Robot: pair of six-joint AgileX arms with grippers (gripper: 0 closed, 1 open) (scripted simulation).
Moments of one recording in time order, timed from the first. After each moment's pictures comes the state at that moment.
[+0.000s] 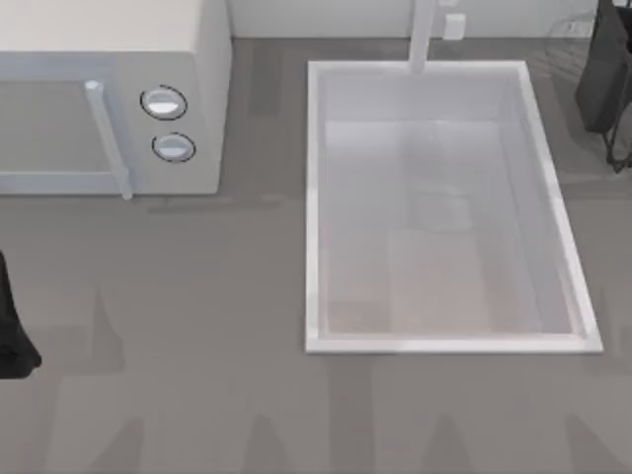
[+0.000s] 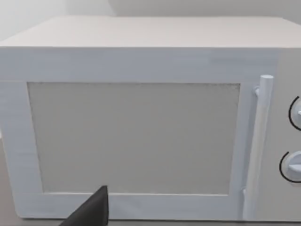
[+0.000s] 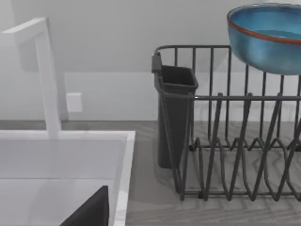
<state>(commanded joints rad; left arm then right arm) 0.00 0.00 0.00 0.00 0.00 0.00 0.00 0.00 0.00 0.00 0.00 0.00</state>
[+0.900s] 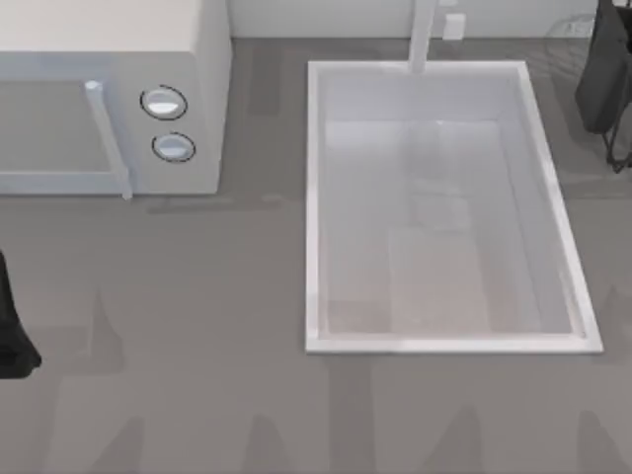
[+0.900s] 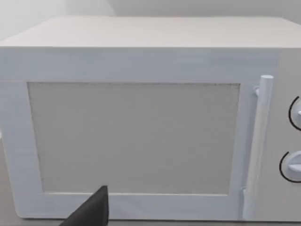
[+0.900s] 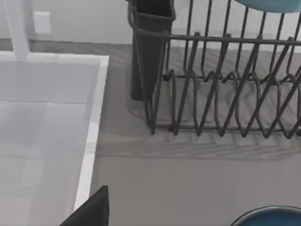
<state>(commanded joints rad) 0.00 0.00 0.00 0.00 0.00 0.00 -0.06 0.29 0.24 -0.21 -0.01 -0.07</state>
